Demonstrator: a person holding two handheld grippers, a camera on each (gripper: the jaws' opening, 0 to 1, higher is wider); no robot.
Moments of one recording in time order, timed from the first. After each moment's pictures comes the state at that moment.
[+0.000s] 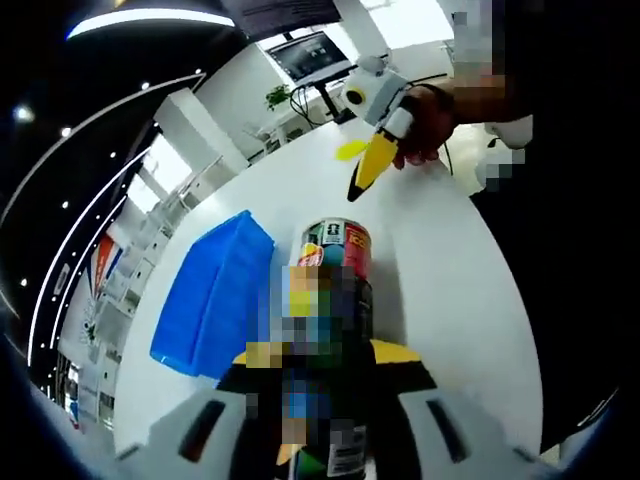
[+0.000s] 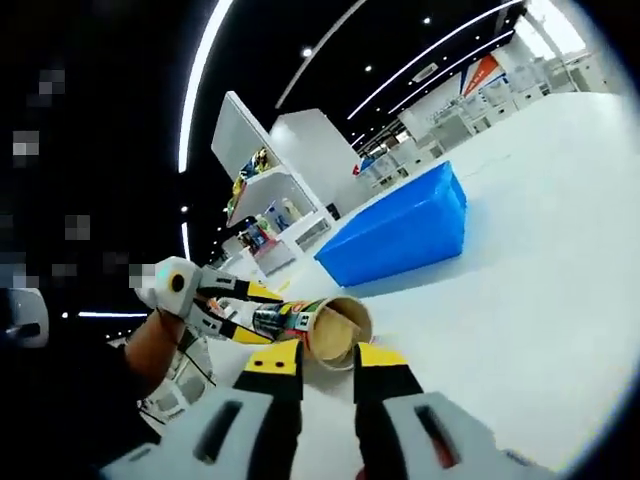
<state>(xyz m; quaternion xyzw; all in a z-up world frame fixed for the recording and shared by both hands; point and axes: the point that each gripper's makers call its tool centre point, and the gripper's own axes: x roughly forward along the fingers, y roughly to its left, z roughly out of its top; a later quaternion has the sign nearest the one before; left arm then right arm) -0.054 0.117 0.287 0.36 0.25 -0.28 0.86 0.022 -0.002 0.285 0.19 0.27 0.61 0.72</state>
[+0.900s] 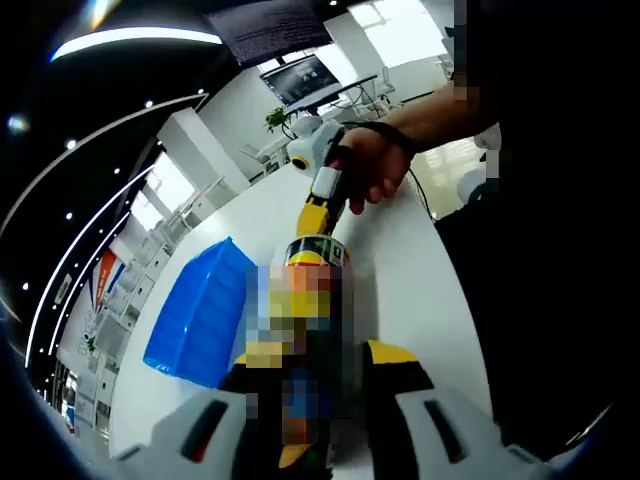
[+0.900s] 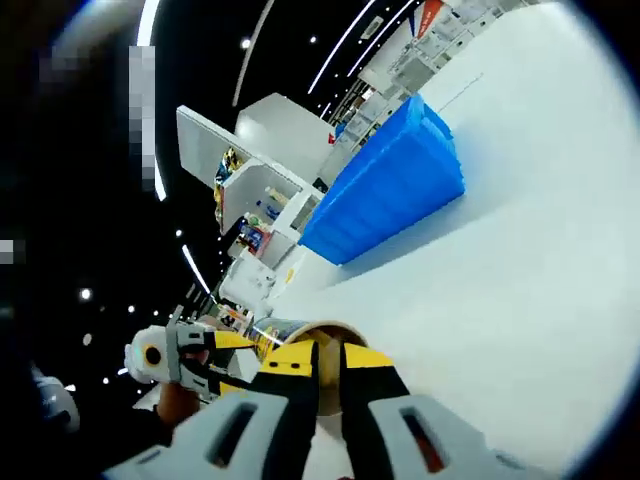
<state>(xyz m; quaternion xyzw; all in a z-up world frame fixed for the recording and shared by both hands) -0.092 0.083 0.286 0.35 0.21 -0.30 0.86 0.014 0.040 0.261 0.27 0.44 0.59 0.62</state>
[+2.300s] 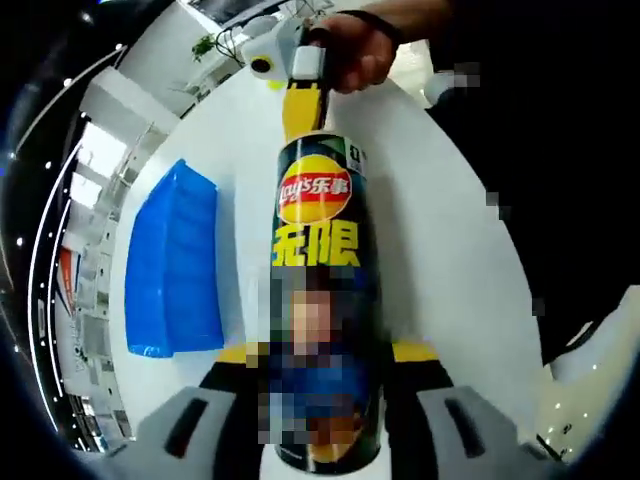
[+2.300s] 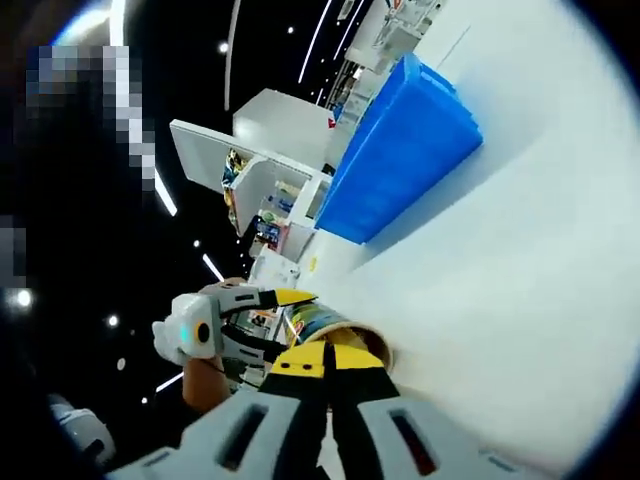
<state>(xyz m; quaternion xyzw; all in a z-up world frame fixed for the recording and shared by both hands) -0.068 0.150 0.251 0.43 0.39 -0.33 0.74 -0.011 0.047 0.269 0.30 0.46 0.59 0.59</state>
